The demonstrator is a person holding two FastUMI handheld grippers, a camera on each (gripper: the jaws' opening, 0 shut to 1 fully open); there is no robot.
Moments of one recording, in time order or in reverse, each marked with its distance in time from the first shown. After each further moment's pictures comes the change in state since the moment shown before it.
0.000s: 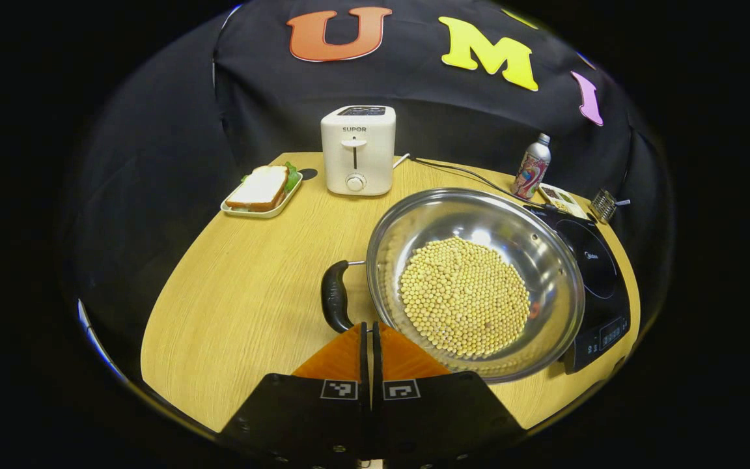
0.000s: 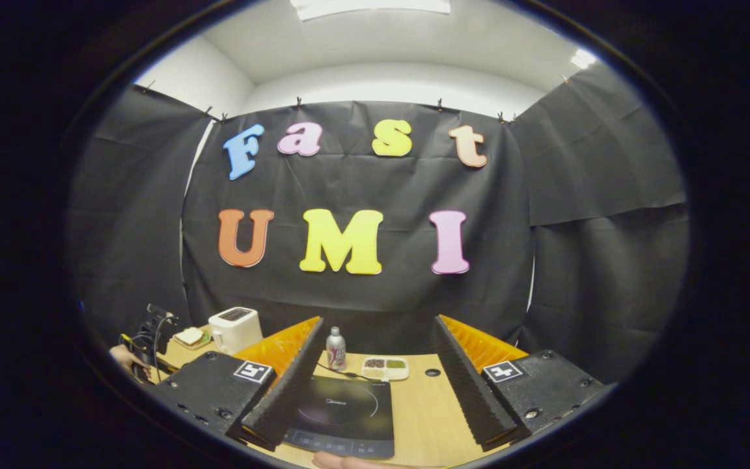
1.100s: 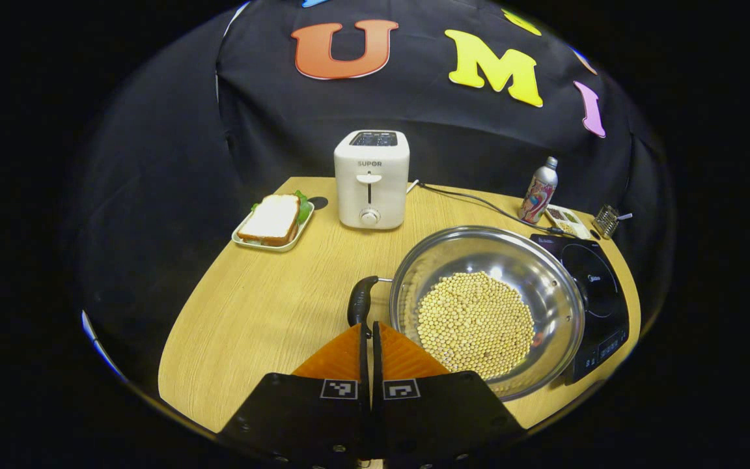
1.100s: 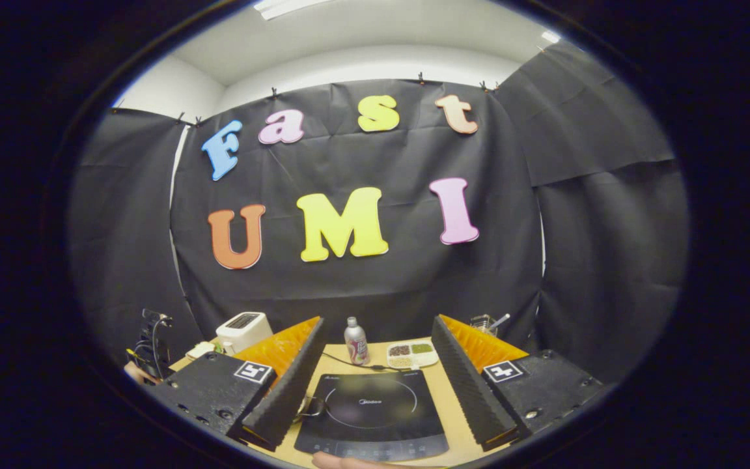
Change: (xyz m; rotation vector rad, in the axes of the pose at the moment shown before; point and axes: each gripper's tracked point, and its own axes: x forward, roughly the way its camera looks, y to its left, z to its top) left arm -0.014 0.021 0.046 0.008 -0.107 0.008; right arm 0.049 0.046 -0.045 0.159 0.098 -0.018
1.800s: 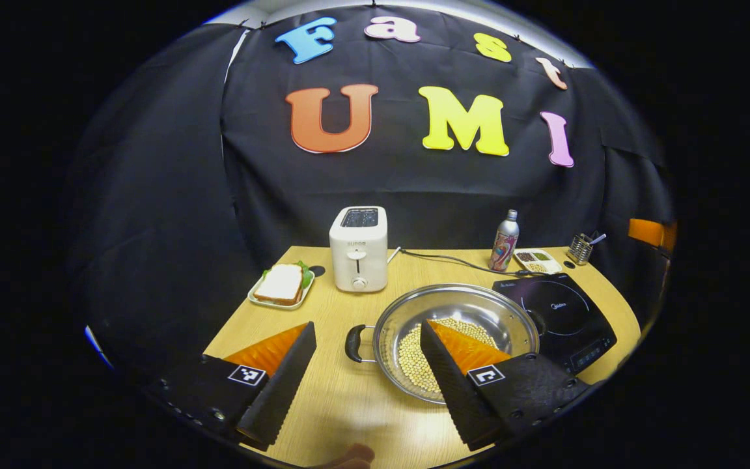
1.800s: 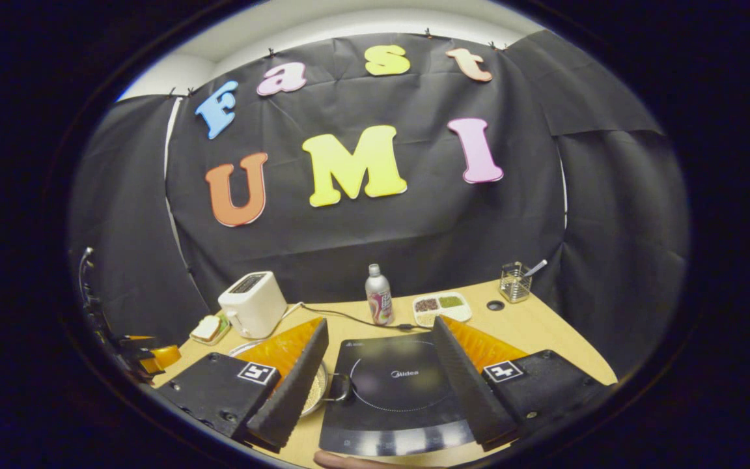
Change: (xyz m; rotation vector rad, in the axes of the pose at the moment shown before) left arm -0.074 -0.017 0.051 0.067 -0.296 -0.031; right arm 0.062 0.056 -0.108 0.010 0.248 0.019
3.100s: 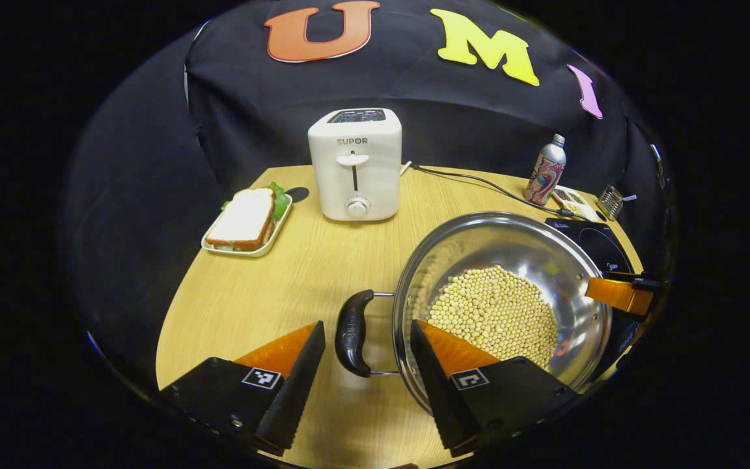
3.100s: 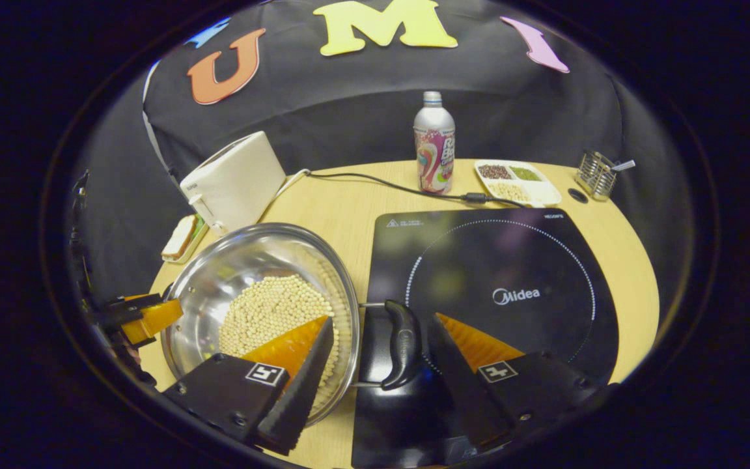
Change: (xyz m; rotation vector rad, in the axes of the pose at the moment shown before) left arm 0.121 0.009 -0.101 -0.023 0.392 -0.032; right arm 0.138 0.057 -0.181 -0.022 0.523 -0.008
